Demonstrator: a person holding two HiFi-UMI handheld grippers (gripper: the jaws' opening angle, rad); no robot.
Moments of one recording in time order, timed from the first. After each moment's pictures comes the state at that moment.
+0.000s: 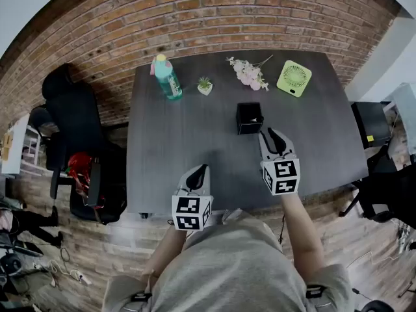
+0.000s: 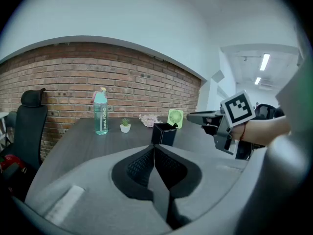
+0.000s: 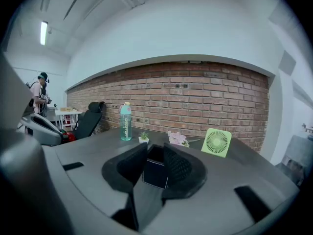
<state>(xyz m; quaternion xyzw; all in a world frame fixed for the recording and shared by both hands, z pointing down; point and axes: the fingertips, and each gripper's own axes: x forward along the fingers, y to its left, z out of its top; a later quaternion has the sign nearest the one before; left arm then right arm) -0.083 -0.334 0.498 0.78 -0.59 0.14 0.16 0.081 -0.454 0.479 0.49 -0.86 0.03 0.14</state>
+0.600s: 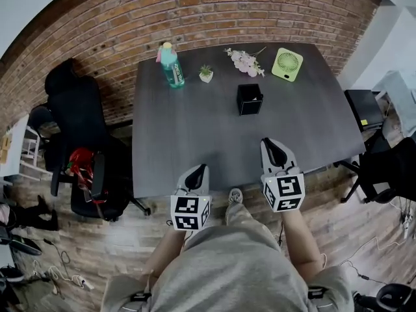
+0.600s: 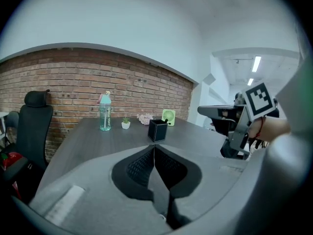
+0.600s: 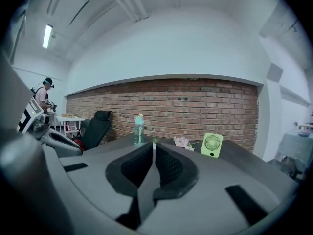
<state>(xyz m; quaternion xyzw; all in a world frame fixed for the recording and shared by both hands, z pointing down) -0.104 -0.232 0.496 0.80 -0.57 0.13 0.14 0.062 -0.299 0.437 0.51 -0.85 0.02 0.09</state>
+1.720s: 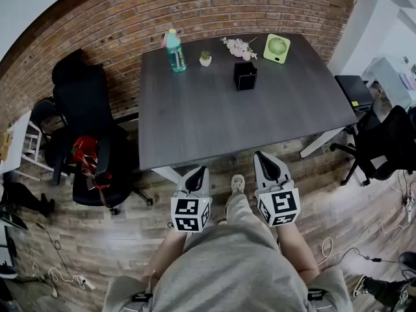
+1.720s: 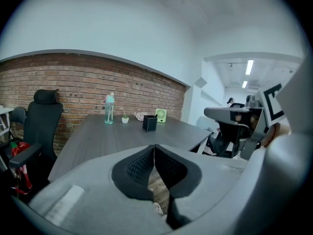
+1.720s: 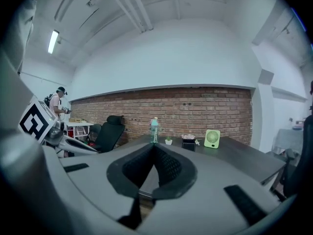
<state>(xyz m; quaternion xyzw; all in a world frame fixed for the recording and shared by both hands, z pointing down) -0.112 -0.069 0.503 0.81 -0.56 0.12 0.14 0.034 -0.094 0.441 0.51 -0.86 0.02 0.06</state>
